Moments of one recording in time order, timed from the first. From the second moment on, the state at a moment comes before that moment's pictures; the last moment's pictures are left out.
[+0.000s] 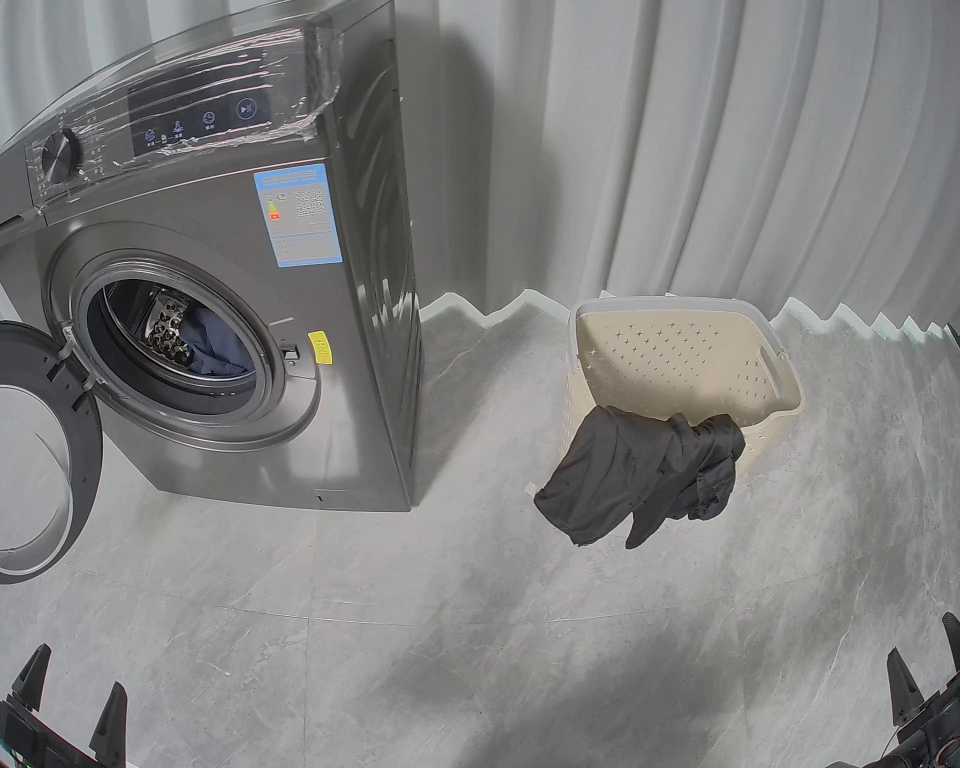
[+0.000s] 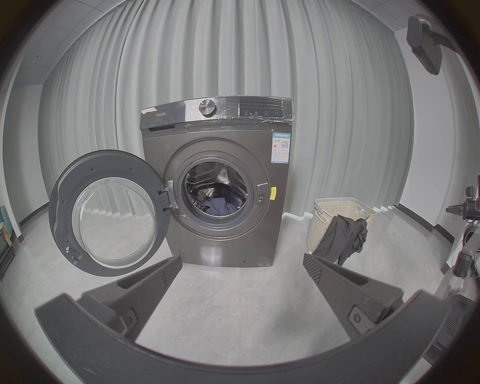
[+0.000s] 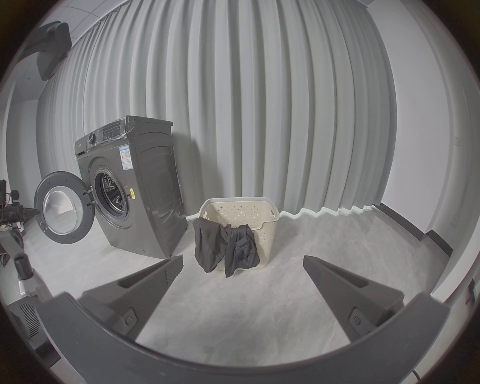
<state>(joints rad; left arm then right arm) 0.00 0.01 -0.02 0.00 0.01 0.00 0.01 0.01 -0.02 0.00 0.00 0.00</state>
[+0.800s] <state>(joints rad) 0.00 0.01 -0.02 0.00 0.01 -0.01 0.01 0.01 -0.02 0.00 0.00 0.00</state>
